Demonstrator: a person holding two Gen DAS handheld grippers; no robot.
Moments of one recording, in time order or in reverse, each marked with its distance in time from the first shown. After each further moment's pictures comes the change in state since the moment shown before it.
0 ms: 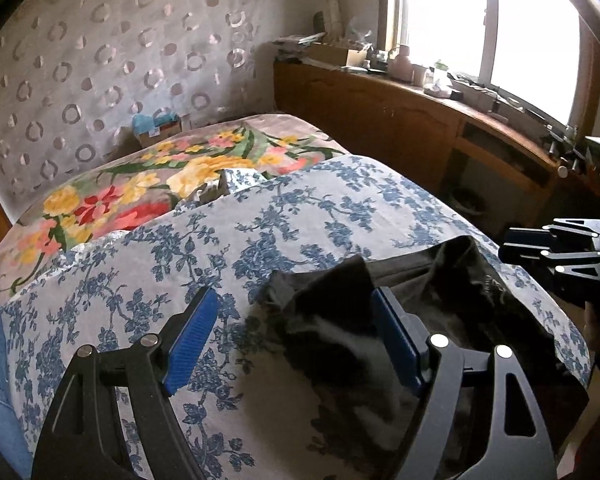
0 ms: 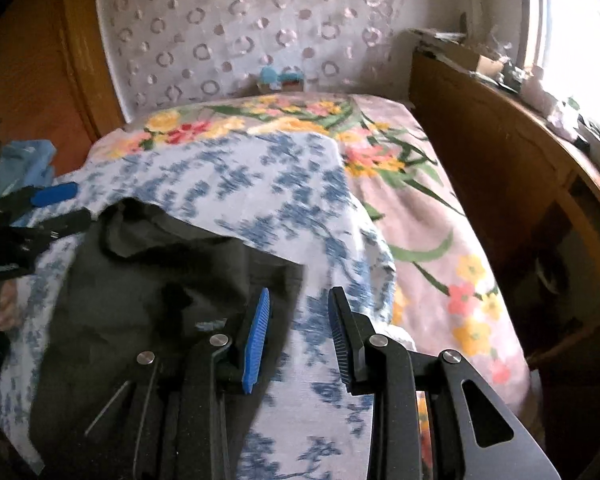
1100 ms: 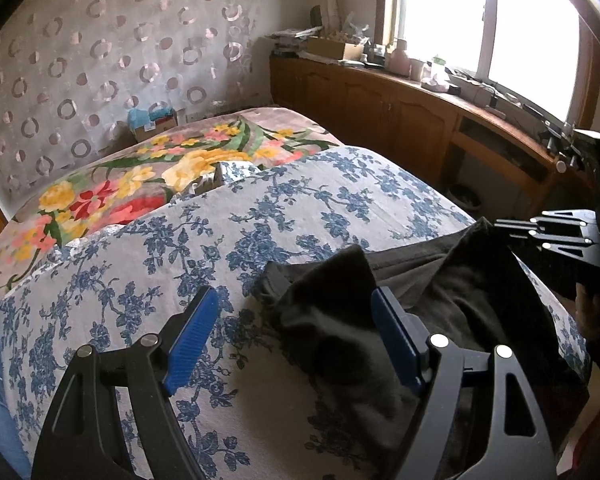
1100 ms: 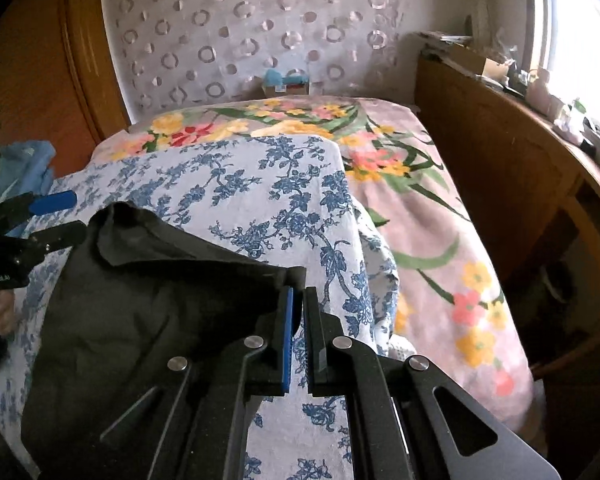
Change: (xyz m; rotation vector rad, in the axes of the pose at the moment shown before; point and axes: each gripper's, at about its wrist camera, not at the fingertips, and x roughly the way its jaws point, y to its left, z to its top) left arm 0.009 -0.005 -0.003 0.008 0.028 -0.013; right arm 0.013 -0.005 -0.003 -0.003 -0.014 0.000
